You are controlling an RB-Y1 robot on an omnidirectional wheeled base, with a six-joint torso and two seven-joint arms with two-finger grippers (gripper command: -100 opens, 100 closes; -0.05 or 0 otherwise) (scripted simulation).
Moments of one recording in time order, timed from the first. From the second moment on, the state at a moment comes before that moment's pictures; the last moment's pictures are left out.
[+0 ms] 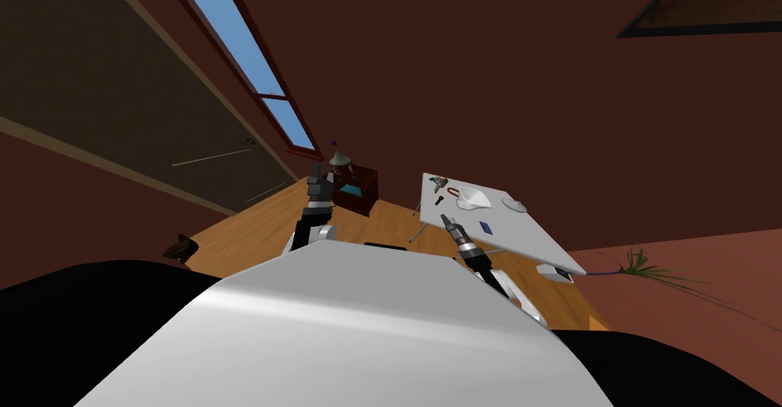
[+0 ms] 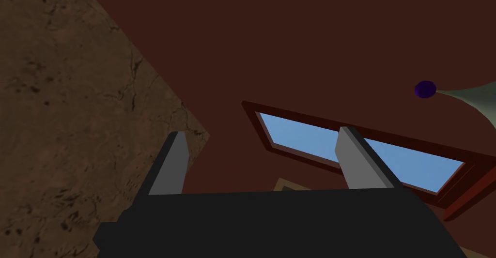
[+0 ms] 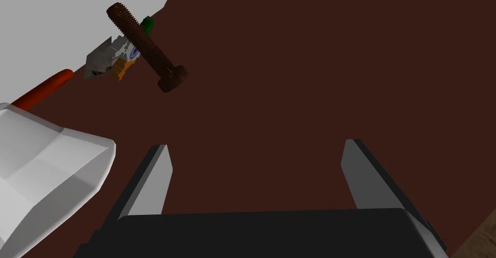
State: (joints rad) left arm 0.49 0.03 0.04 -2.23 0.11 -0.39 -0.12; right arm 0.61 -0.63 -0.02 -1.80 0.16 -0.48 0.31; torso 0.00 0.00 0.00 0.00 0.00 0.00
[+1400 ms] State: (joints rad) left arm 0.49 0.03 0.04 -2.23 0.11 -0.39 -0.12; right arm 0.66 -1.01 -0.03 -1.55 0.36 -0.54 0.43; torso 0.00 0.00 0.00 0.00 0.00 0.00
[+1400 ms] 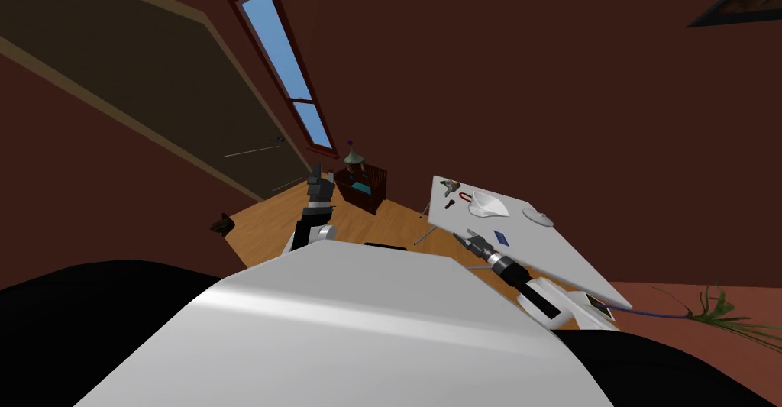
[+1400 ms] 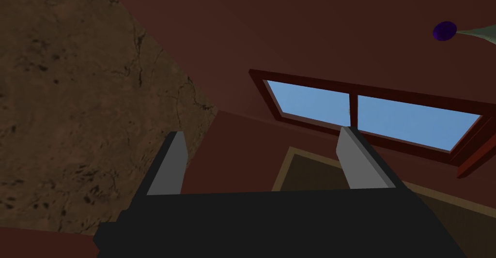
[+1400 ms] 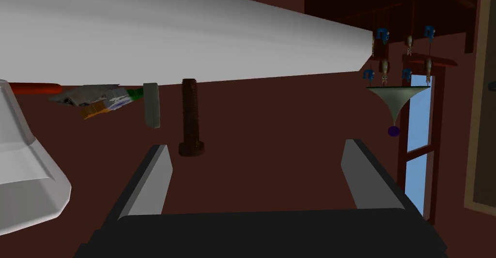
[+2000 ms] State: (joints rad) left arm 0.49 0.03 0.04 -2.23 0.11 -0.39 -0.12; right arm 0.67 -1.15 -0.03 -1.46 0.44 -0.57 0.48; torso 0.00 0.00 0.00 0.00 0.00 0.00
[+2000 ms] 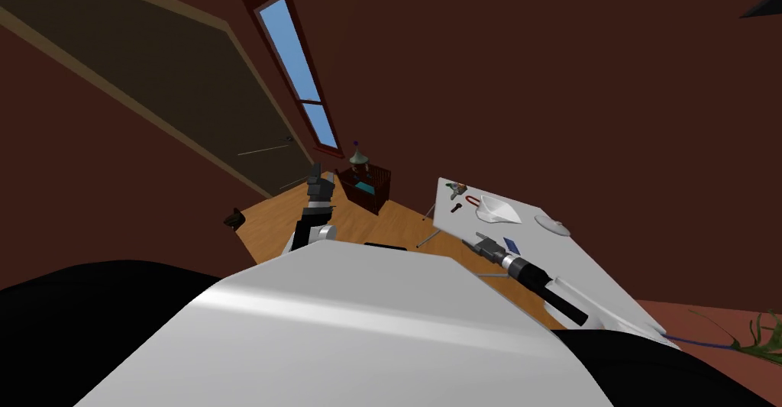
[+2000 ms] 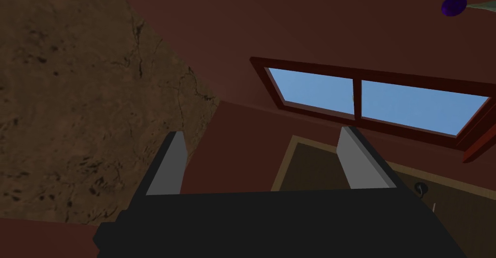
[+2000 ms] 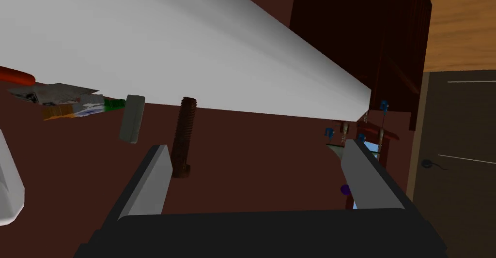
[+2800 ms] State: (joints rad) left arm 0.49 0.03 0.04 -2.23 0.11 -0.39 -0.12; right arm 0.66 -1.38 -0.01 -1.33 0.57 -0.61 0.54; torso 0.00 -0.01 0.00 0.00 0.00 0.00
